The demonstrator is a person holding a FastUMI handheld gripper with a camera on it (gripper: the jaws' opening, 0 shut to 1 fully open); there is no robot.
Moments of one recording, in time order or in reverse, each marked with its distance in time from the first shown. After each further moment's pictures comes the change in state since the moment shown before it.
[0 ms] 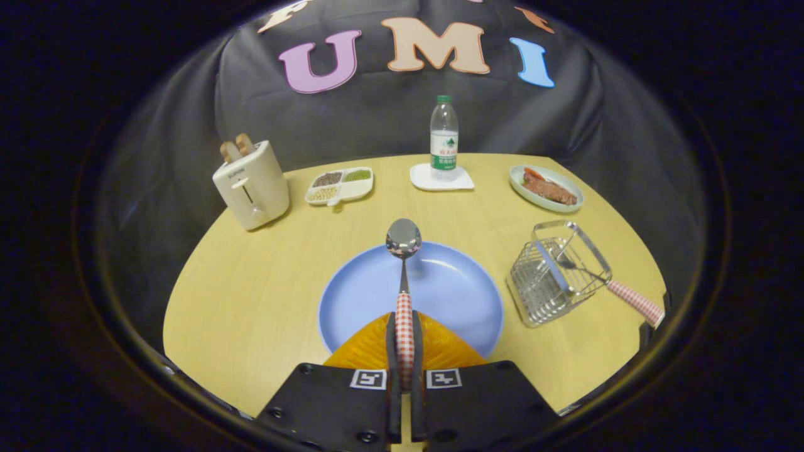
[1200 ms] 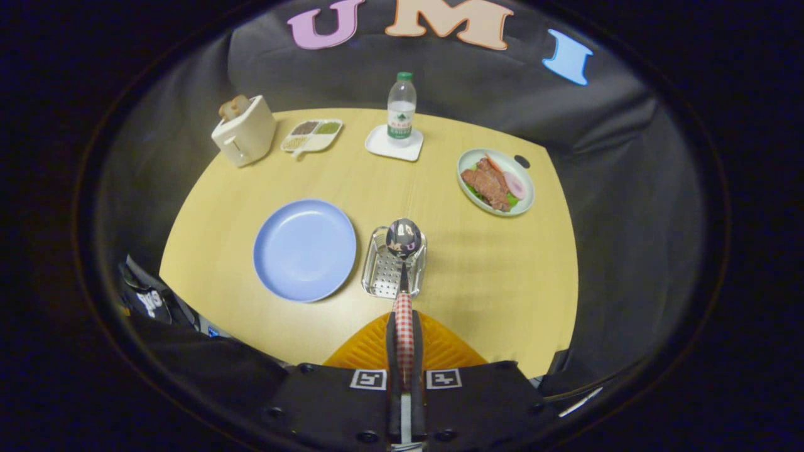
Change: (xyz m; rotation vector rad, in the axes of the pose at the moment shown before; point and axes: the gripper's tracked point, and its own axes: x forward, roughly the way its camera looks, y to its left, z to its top) arm -0.076 -0.182 0.047 -0.309 0.453 0.055
